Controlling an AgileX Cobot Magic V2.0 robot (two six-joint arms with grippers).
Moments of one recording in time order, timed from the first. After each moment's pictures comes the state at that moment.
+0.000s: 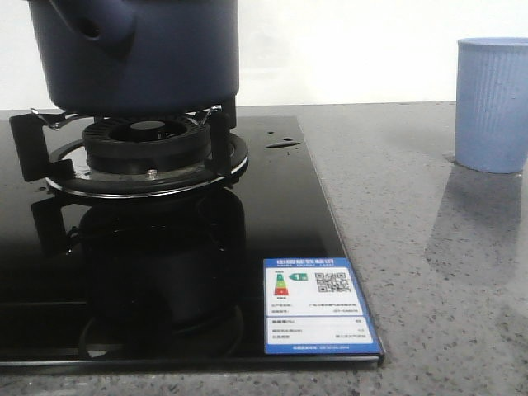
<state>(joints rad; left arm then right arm) -0.54 1.24 -0.91 -0.26 -0.23 0.27 -0.24 0.81 -0.22 -0.96 -0.57 0.70</state>
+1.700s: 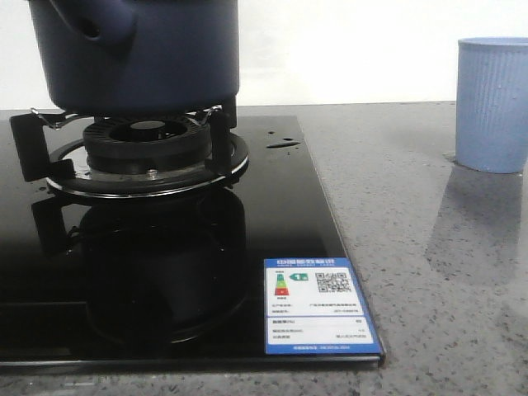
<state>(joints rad) -0.54 1.33 -0.91 -0.26 -0.24 0.27 -0.24 0.81 -0.22 -0.96 -0.57 0.71</state>
